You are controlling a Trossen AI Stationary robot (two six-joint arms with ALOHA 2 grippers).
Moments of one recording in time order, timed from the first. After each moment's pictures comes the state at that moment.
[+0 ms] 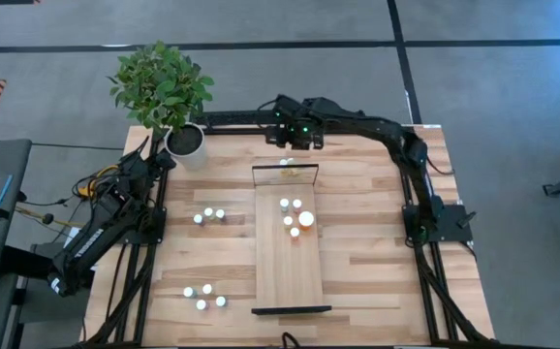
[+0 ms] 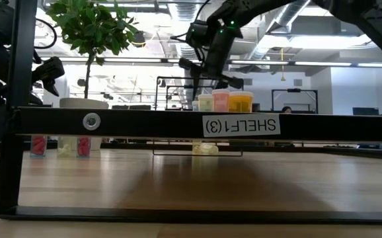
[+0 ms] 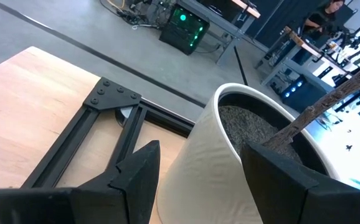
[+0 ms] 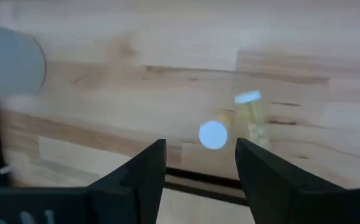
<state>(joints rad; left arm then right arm) 0.91 0.01 0.16 -0.52 -0.50 -0.75 -0.46 2.12 2.00 -1.01 -0.05 1.08</state>
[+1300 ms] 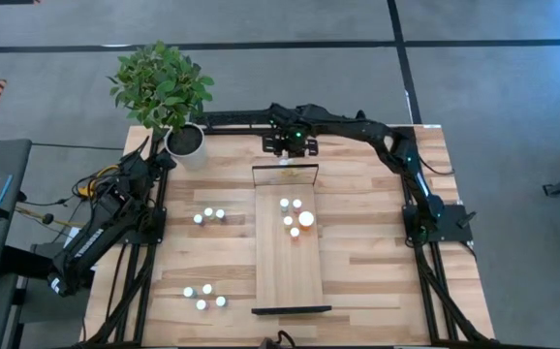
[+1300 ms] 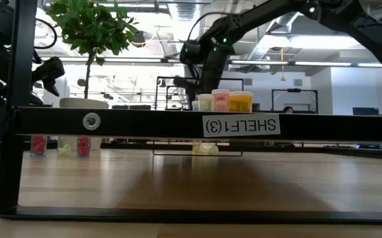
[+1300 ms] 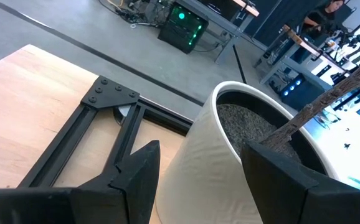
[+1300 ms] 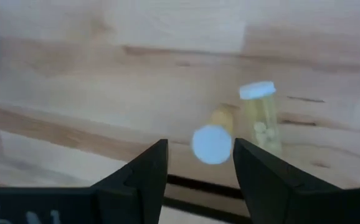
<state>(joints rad) 0.91 0.01 0.16 -0.52 -0.50 -0.75 -0.47 2.23 2.00 -0.99 -0.13 1.06</state>
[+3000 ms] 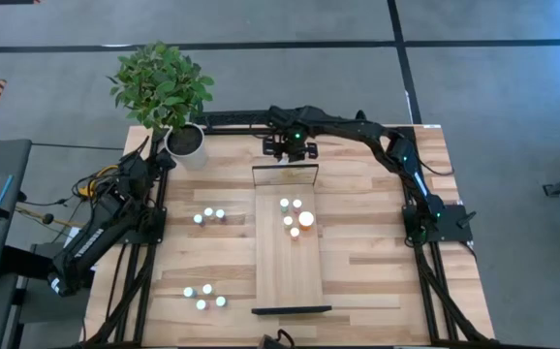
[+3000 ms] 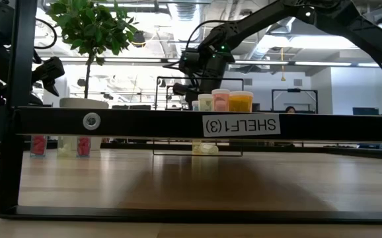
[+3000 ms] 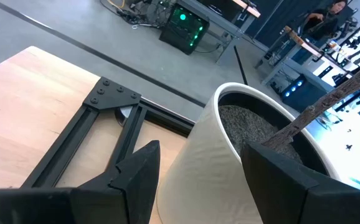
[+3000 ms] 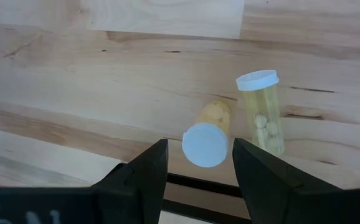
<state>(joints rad) 0.91 0.01 0.16 -0.53 -0.50 -0.75 -0.48 2.26 2.00 -0.99 -0.17 1.06</state>
